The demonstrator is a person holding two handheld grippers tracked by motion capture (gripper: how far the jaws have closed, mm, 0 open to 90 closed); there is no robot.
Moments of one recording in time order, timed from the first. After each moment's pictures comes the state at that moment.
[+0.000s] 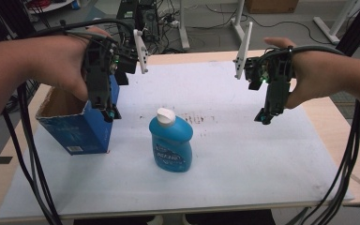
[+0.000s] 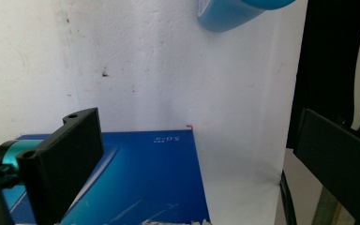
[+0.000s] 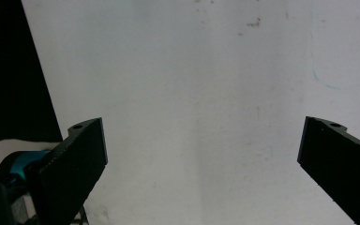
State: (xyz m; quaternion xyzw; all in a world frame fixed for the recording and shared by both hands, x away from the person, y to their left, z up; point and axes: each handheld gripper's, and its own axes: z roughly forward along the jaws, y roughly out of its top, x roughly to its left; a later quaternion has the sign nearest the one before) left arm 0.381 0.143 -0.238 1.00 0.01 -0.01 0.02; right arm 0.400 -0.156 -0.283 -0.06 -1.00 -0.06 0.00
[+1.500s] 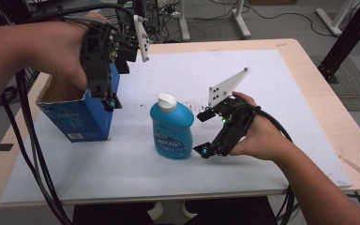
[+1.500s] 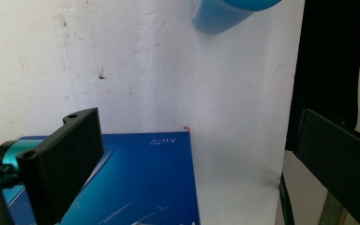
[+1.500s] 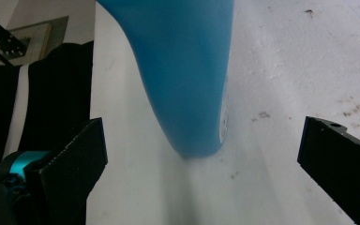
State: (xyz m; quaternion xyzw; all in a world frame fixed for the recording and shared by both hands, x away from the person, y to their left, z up) left arm 0.371 0.142 -0.237 1.00 0.00 0.00 0.03; right arm 0.335 -0.106 -0.389 -0.10 -0.91 -0.41 0.04
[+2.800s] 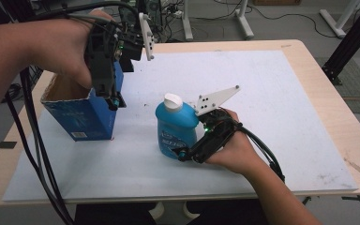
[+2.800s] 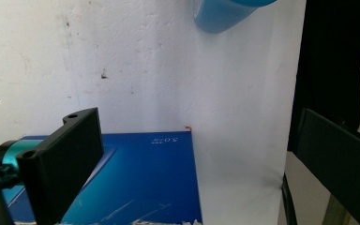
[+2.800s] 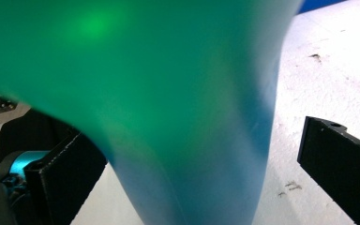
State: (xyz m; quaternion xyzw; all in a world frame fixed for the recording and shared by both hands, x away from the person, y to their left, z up) left arm 0.371 0.146 -0.235 1.00 0.00 0.00 0.03; right arm 0.329 -0.068 -0.423 -0.13 -0.86 -0.50 0.02
